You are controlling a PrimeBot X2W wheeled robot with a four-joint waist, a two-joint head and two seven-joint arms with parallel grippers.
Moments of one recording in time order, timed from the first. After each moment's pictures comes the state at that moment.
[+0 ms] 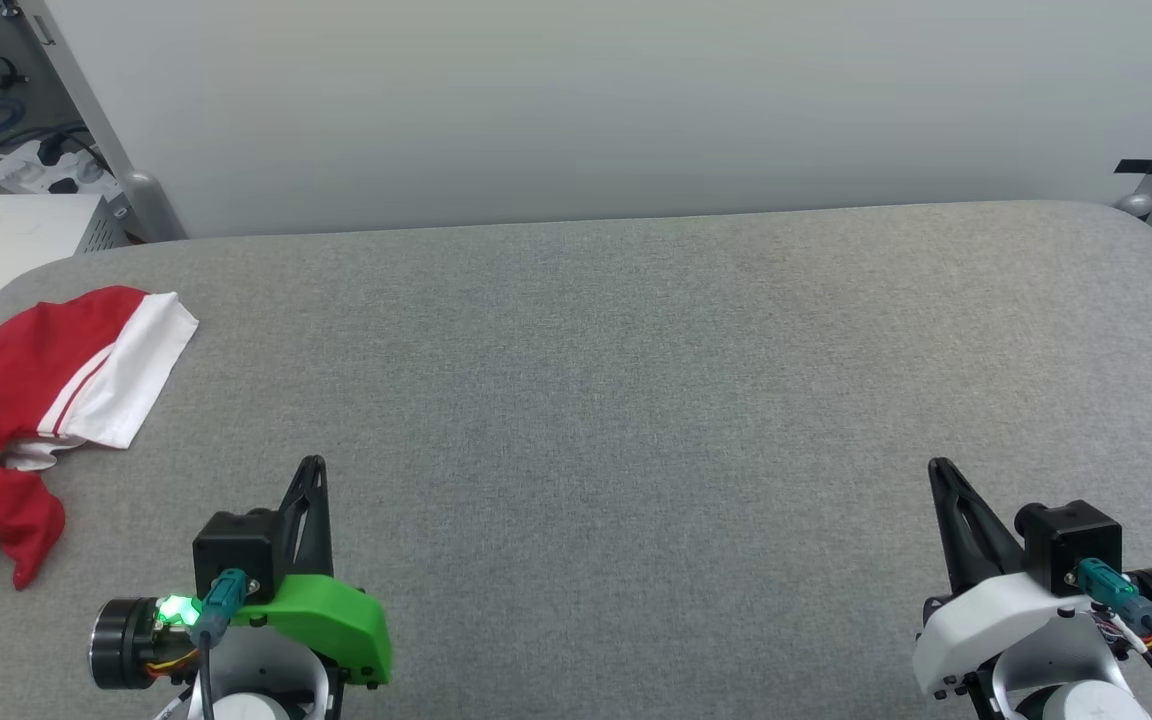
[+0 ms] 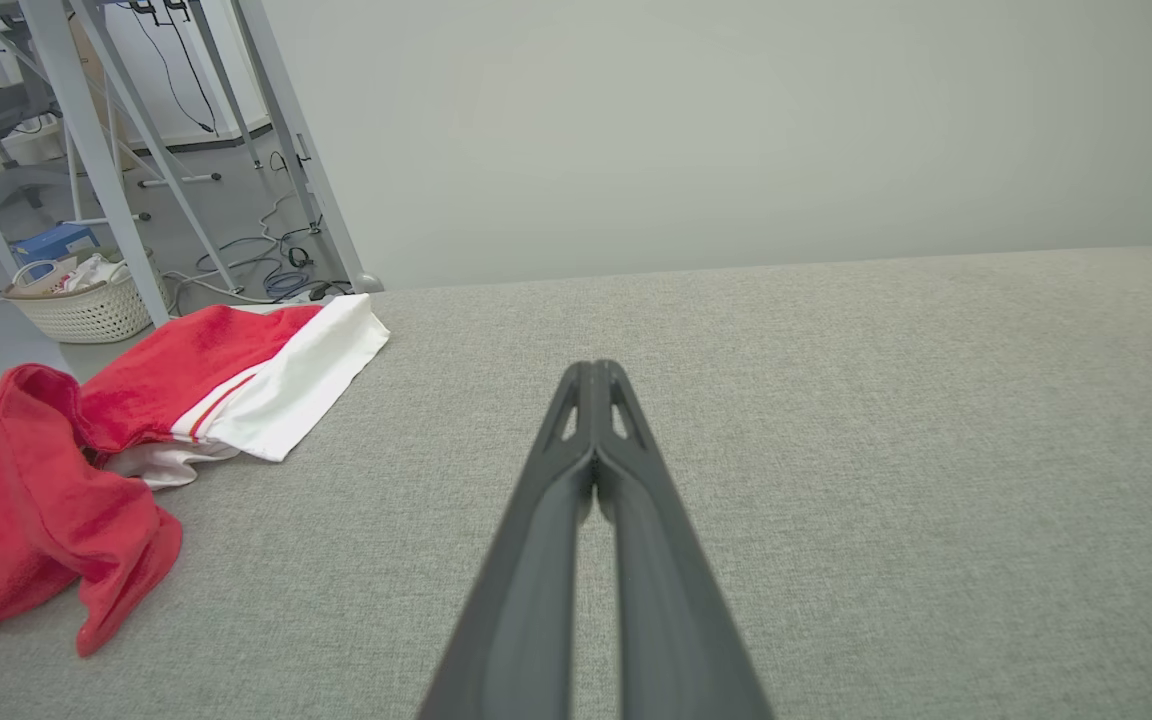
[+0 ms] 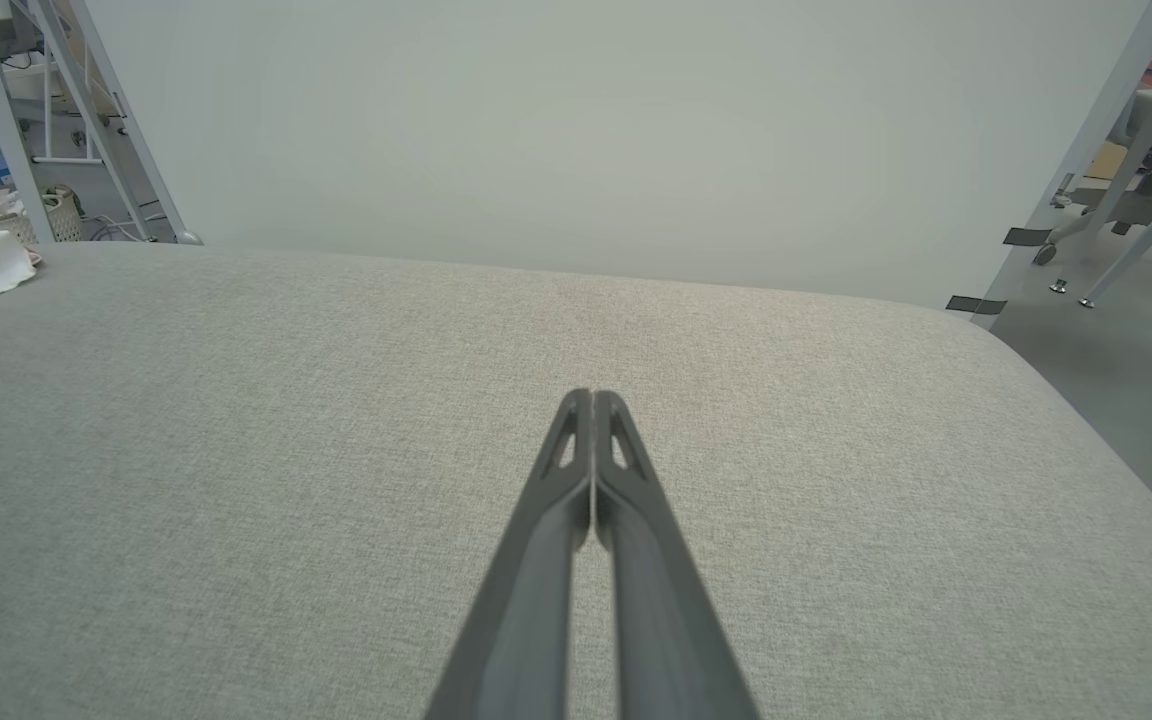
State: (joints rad) left arm 0.01 0.06 0.00 0.00 -0.01 0.00 0.00; right arm 0.02 -0.05 0.00 0.00 0.01 0.13 0.00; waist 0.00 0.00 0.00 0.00
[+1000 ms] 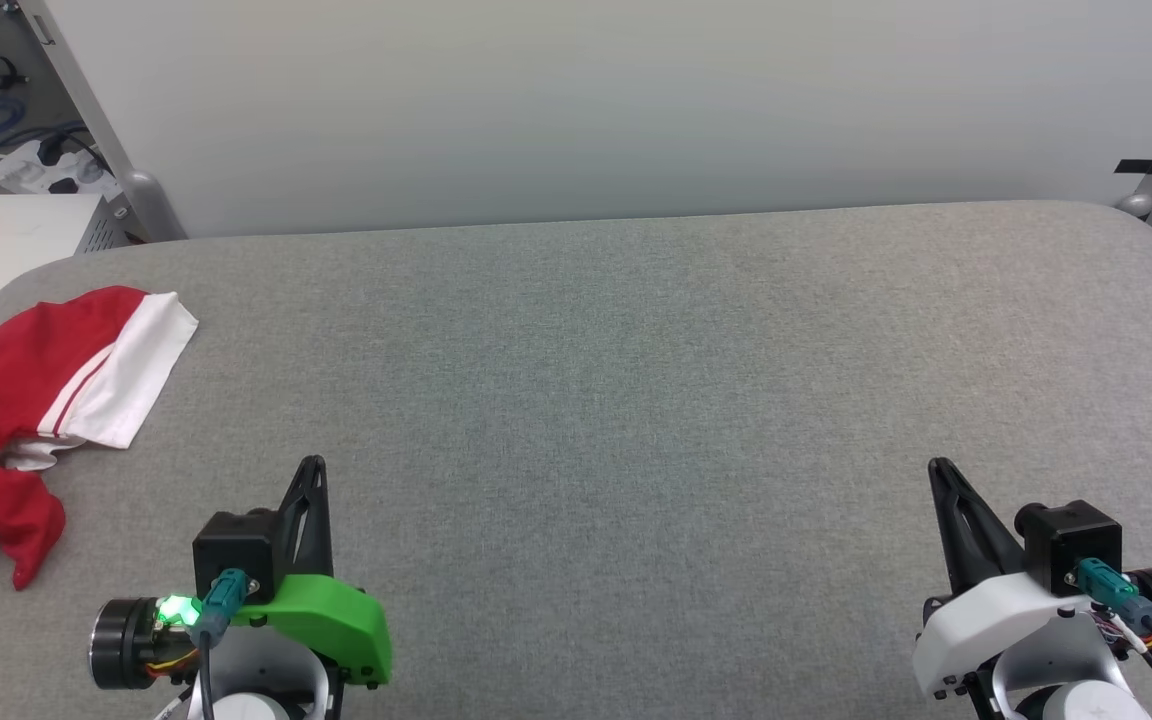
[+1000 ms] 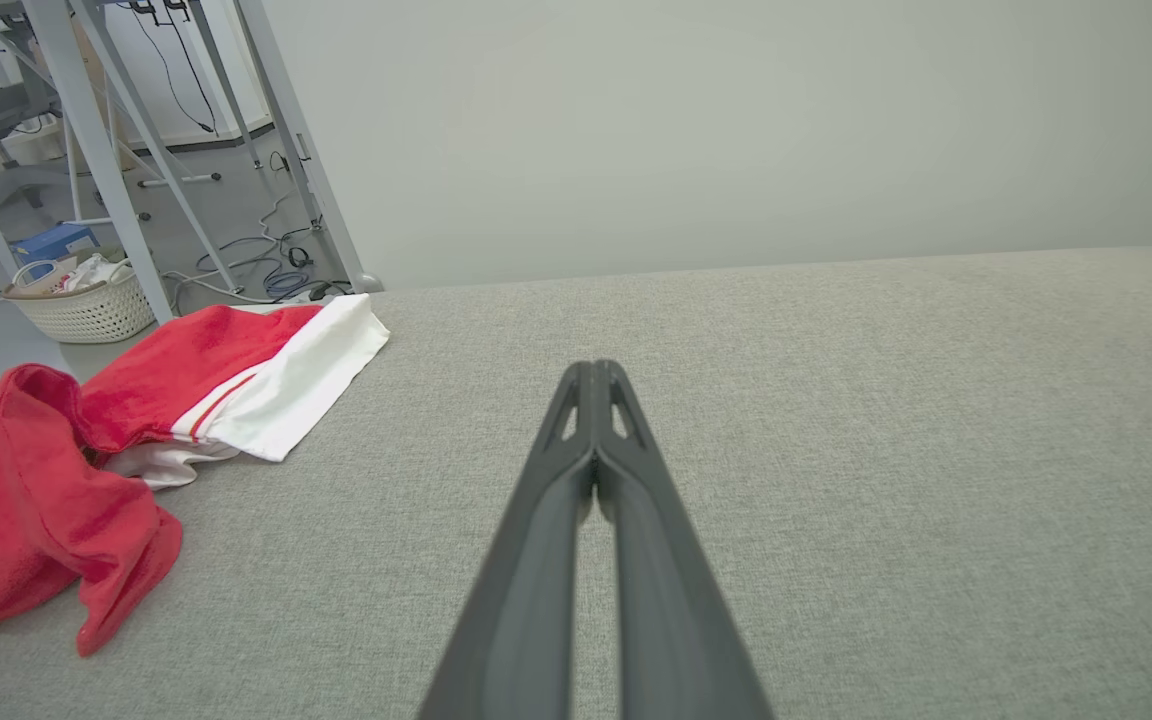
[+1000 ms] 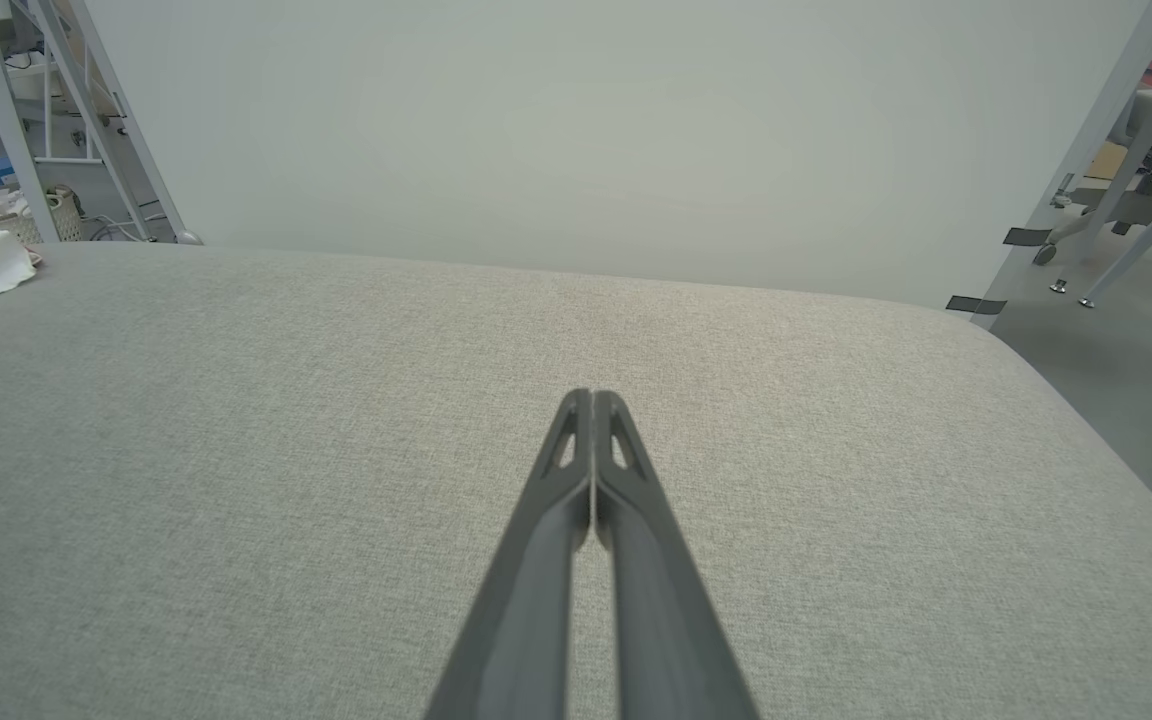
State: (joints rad) left arm 0.01 0.06 0.00 0.00 -0.01 0.00 0.00; right arm 0.02 -0.05 0.00 0.00 0.01 0.13 0.00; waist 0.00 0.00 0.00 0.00
